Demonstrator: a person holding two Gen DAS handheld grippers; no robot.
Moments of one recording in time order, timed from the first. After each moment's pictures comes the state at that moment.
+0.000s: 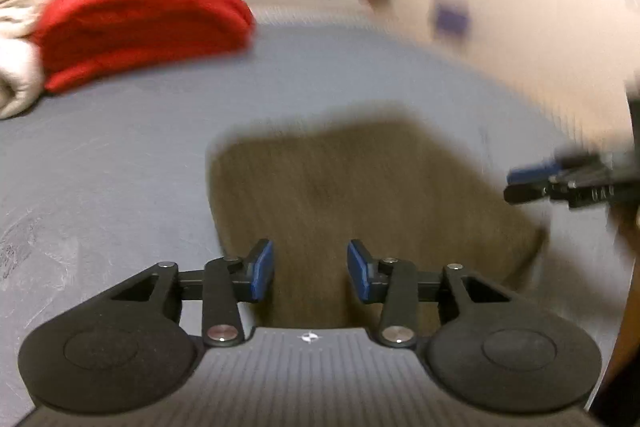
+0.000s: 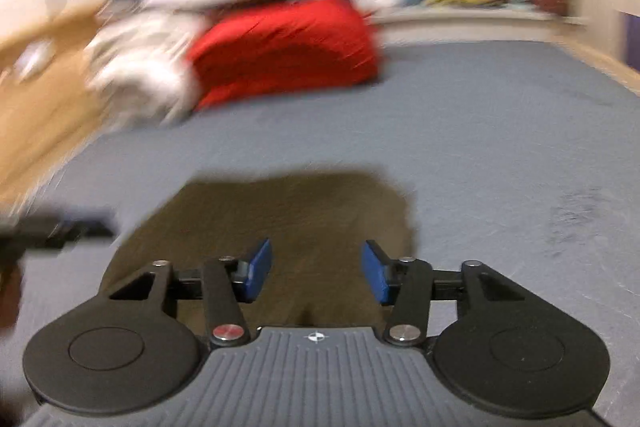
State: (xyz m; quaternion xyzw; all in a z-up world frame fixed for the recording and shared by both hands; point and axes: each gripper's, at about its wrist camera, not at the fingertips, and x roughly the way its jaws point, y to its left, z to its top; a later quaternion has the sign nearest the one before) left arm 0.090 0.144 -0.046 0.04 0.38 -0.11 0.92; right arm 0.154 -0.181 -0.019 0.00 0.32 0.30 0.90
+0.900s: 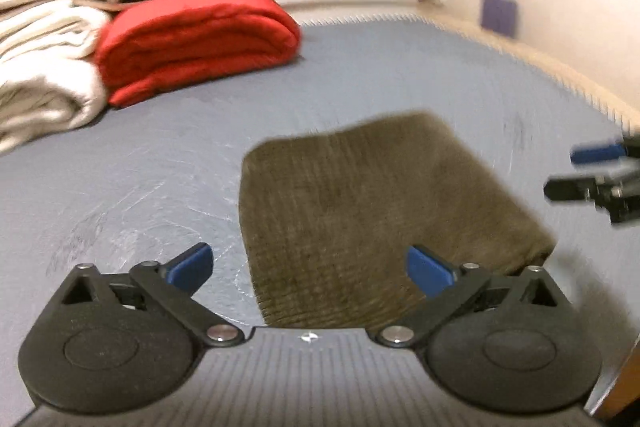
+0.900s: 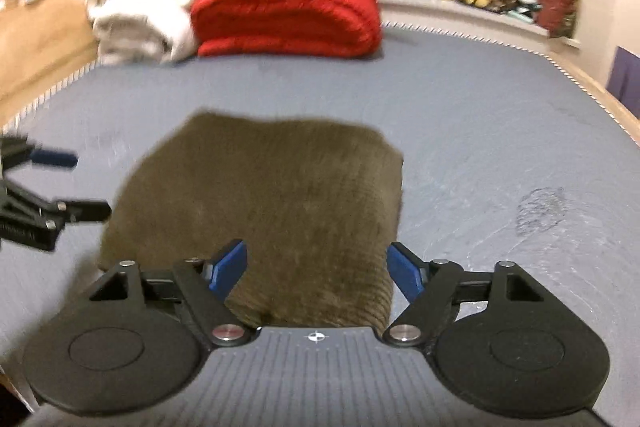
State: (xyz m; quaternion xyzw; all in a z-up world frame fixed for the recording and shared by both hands) left arm 0.040 0.098 0.016 0.02 0.34 0.01 0.94; right arm 0.095 -0.170 -0.005 -0.06 0.32 0.24 0.91
